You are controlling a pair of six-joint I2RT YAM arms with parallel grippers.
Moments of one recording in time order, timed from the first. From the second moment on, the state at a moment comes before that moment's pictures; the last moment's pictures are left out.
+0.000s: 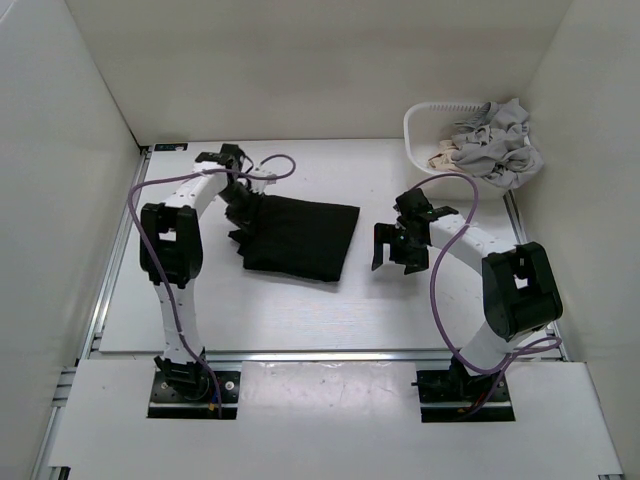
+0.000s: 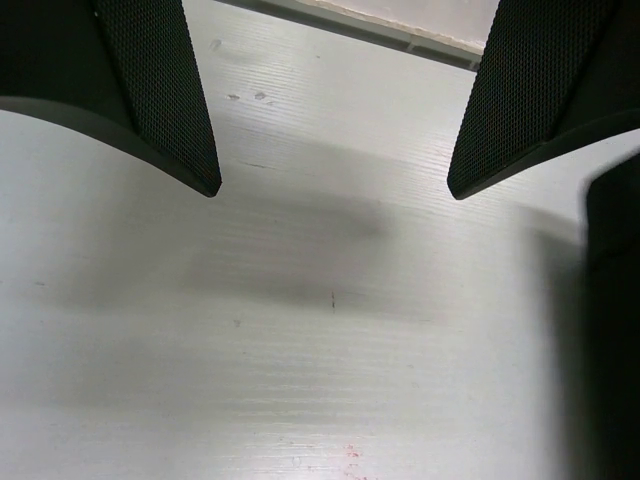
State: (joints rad) left arm -0.20 2.10 1.78 -1.09 0.34 0.35; right arm 0.38 1.64 1.04 -0.63 -0.17 0.38
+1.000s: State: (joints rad) left arm 0.00 2.00 1.40 -0.73 0.22 0.25; right arm 0.51 1.98 1.21 -0.19 -0.62 0.70
